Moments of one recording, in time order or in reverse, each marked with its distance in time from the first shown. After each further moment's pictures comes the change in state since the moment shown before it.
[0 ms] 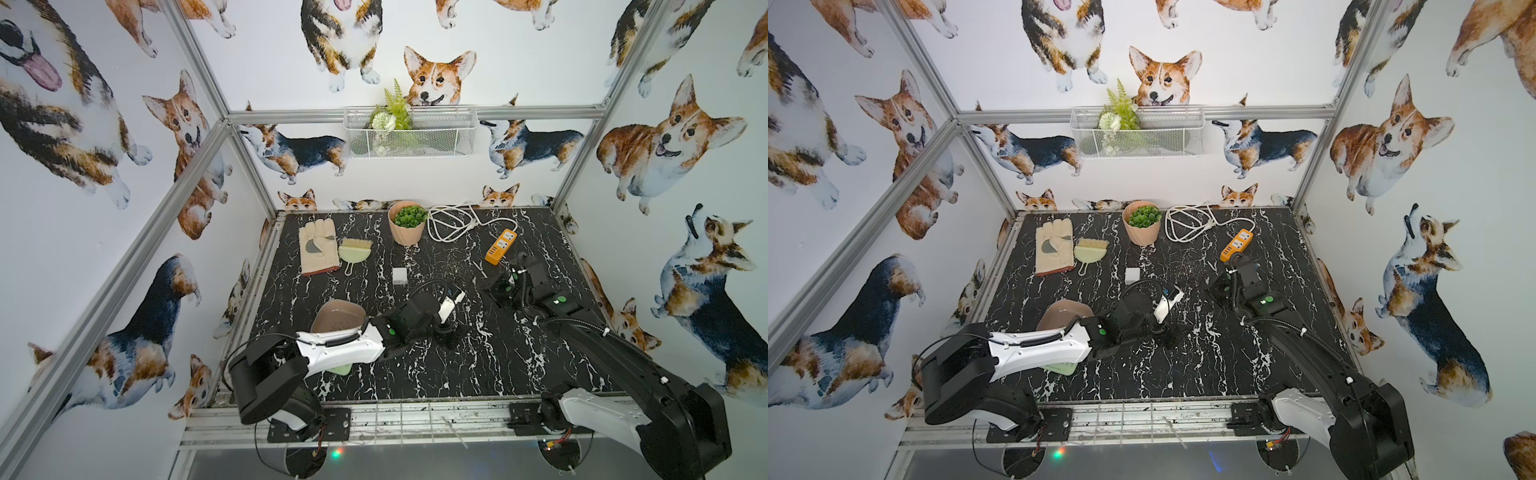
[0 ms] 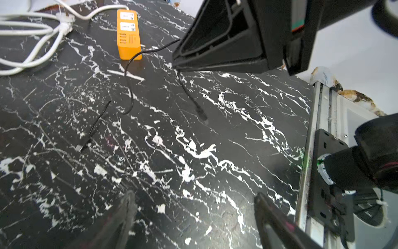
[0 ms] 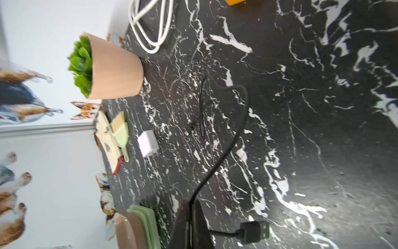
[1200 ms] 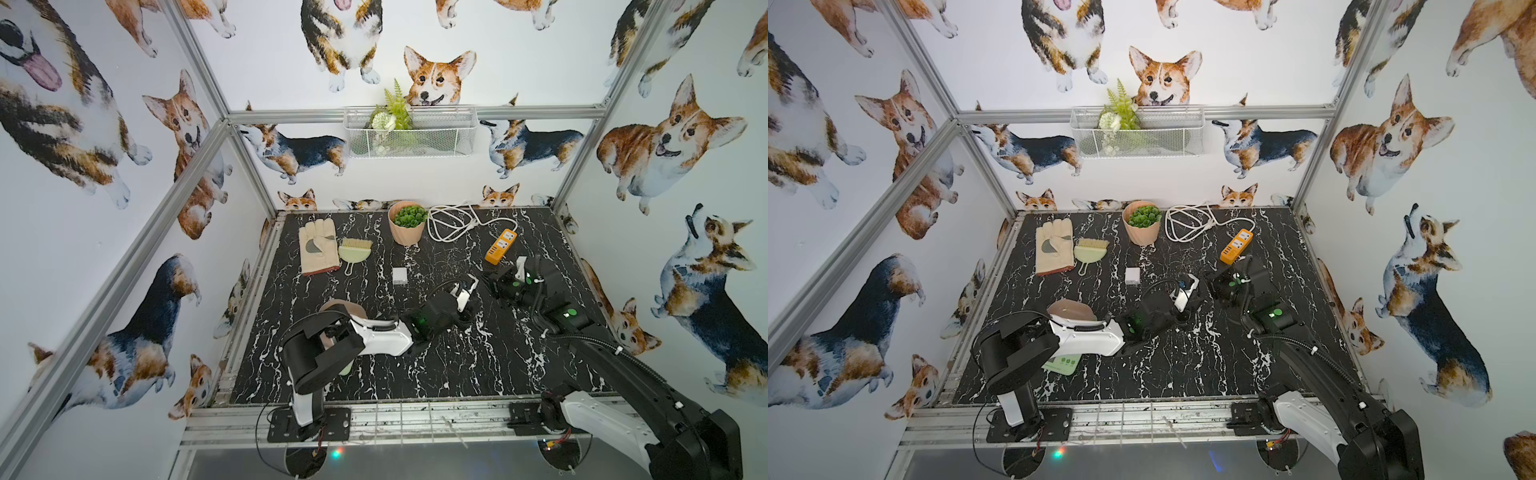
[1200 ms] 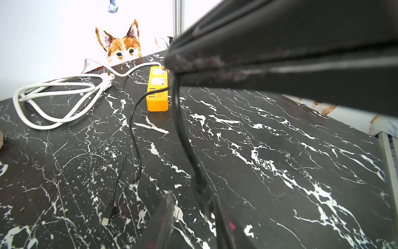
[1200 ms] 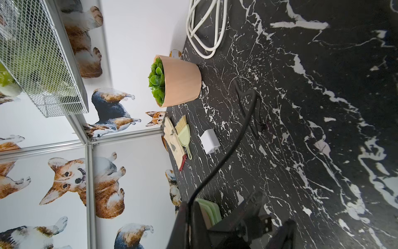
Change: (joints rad) left arm -0.019 0.286 0.115 0.355 -0.213 0.045; right arm 0.001 -0.119 -0.071 0.225 -0.088 0.240
